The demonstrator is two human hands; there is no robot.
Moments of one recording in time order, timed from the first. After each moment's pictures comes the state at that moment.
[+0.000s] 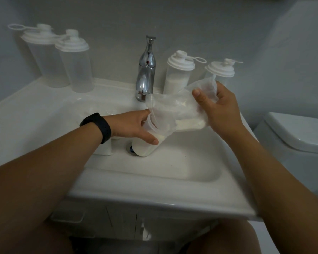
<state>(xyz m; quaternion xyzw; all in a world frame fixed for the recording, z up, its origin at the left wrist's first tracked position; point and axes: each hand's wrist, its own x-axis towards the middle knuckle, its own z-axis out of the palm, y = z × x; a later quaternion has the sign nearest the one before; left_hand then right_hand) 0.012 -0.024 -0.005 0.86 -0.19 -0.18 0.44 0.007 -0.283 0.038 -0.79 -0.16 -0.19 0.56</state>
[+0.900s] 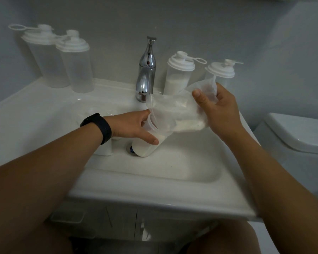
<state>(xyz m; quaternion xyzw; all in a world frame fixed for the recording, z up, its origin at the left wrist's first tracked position) 0.014 -0.024 -0.006 0.86 -0.19 -0.18 0.44 0.005 -0.281 0.038 -0.79 -0.16 -0.18 0.56</state>
